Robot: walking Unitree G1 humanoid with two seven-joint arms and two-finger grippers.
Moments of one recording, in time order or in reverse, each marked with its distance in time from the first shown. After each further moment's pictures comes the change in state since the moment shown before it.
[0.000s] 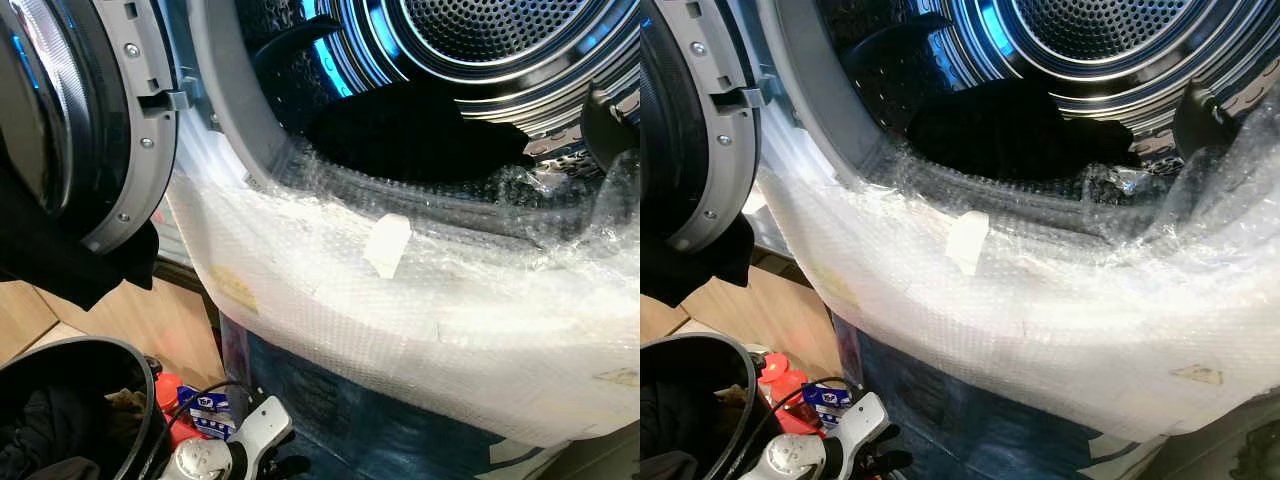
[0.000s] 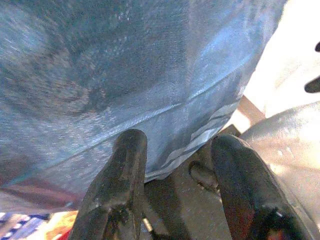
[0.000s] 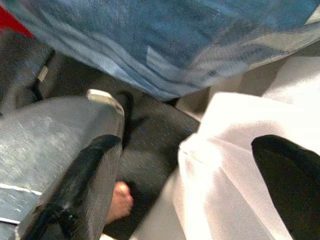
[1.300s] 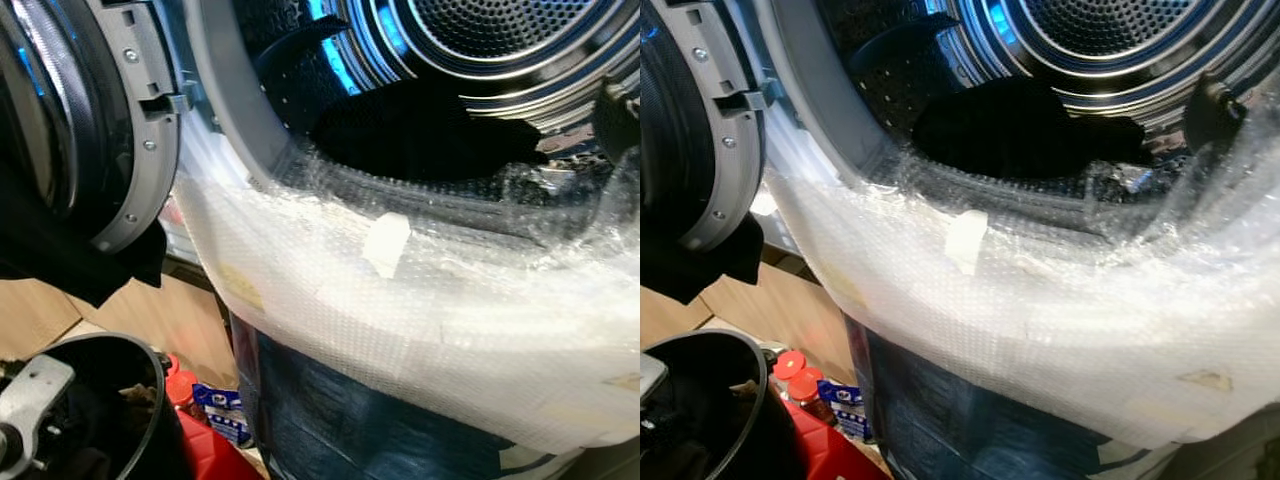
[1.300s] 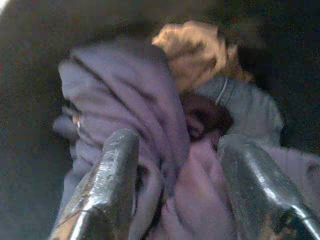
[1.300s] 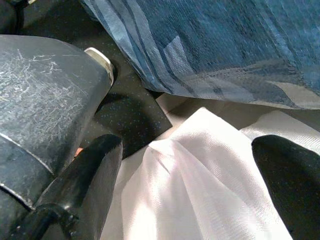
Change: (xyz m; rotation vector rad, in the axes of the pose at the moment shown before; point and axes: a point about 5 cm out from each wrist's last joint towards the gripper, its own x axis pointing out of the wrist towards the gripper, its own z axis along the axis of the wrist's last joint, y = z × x) left arm -0.215 0.057 -0.030 -0.319 0.409 0.787; right arm 0.001 -0.001 0.002 -0.426 0.033 0.020
